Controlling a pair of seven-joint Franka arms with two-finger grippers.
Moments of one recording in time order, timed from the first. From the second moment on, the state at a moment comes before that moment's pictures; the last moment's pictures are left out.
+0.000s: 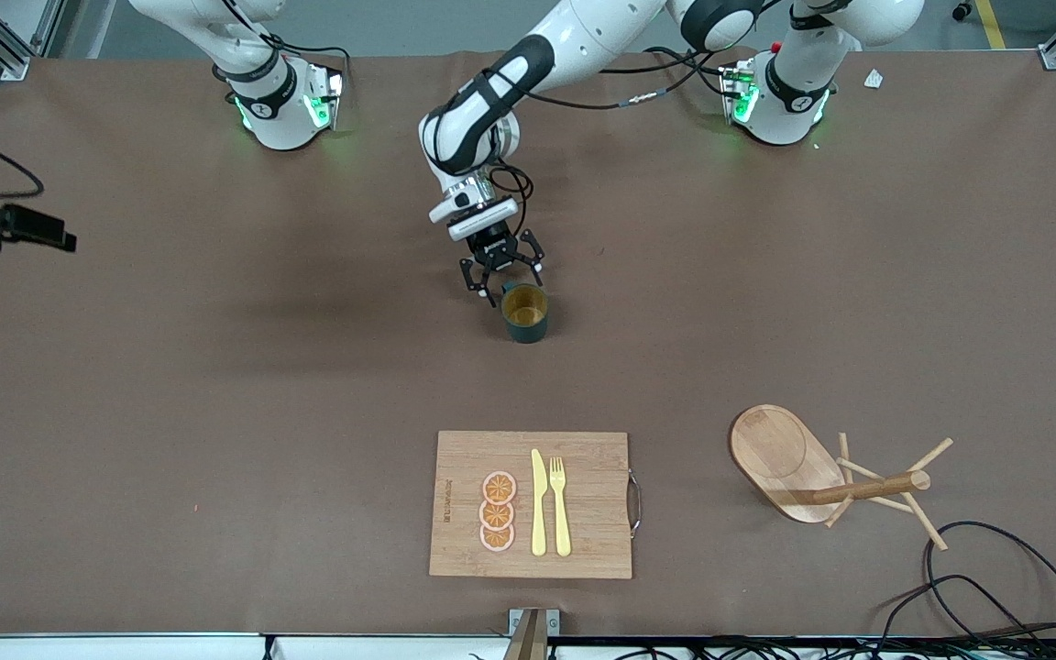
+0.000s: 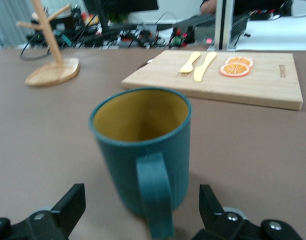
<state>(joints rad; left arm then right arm) -1.17 0.98 -0.16 -1.39 1.21 1.72 -2.29 -0.05 0.12 -0.08 -1.54 0.02 1.45 -0.10</state>
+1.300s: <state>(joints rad) -0.89 0.49 -0.21 -1.36 0.73 1.64 -1.73 0.57 0.32 -0.05 -1.78 0.16 2.07 0.53</state>
